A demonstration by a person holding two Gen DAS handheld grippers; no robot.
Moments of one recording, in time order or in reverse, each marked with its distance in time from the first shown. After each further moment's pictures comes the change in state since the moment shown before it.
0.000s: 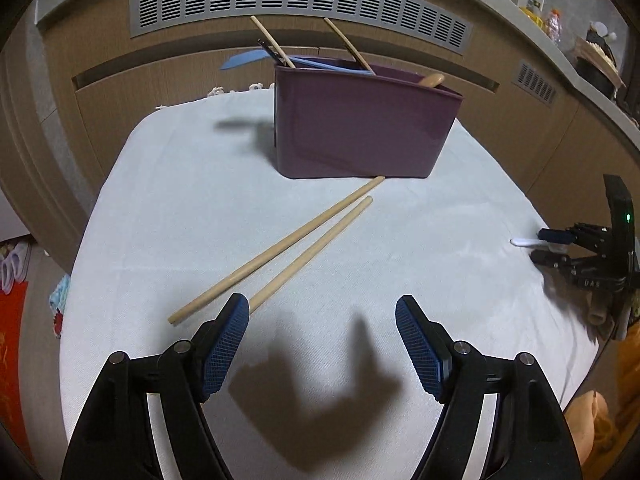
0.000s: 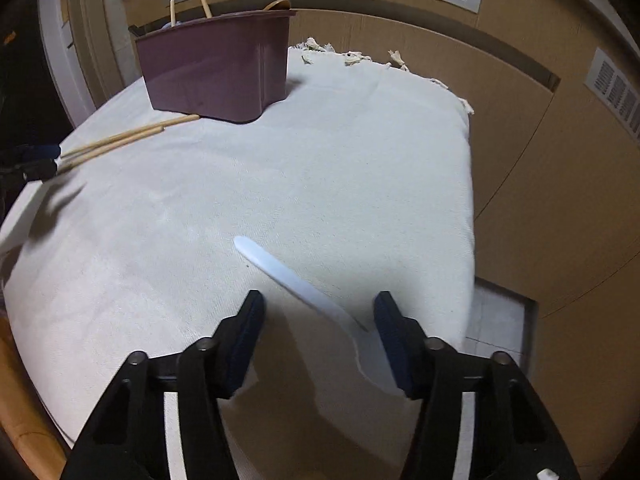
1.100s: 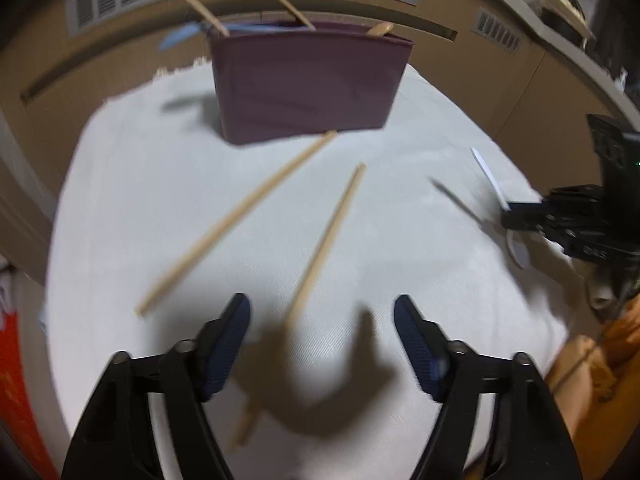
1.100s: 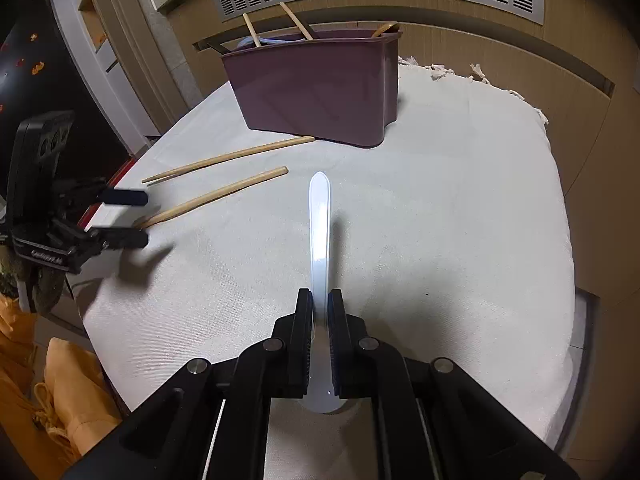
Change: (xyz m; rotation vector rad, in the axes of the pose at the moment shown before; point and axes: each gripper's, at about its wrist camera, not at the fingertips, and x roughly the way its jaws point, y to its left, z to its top) left arm 0.012 -0.020 0.005 0.158 0.148 -0.085; right arm -0.021 0.072 0.023 0.034 -0.011 0.220
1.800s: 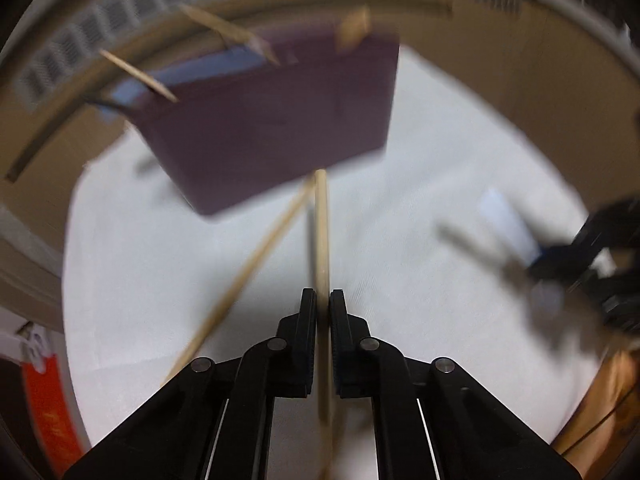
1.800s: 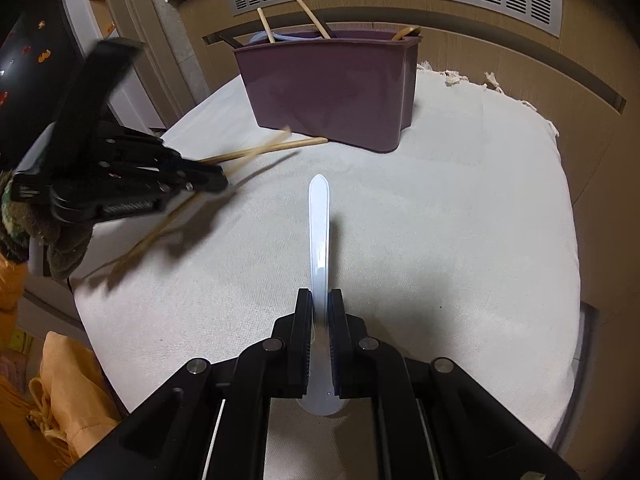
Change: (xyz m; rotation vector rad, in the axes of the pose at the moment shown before) left arm 0.018 -0.025 0.064 0.083 -0.045 0.093; right arm 0.005 0.010 0.005 -0.041 0.000 -0.002
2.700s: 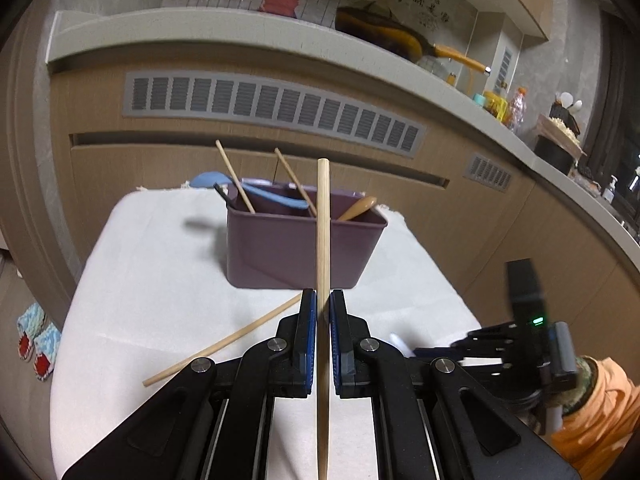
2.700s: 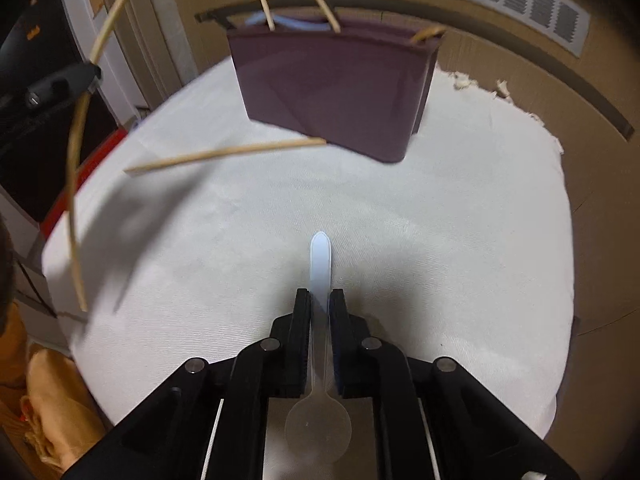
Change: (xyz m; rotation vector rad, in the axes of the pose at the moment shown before) left arm -0.113 0.025 -0.034 -0.308 -0.413 -0.112; right arm 0.007 0.015 0.022 -0.033 0.040 -0.065
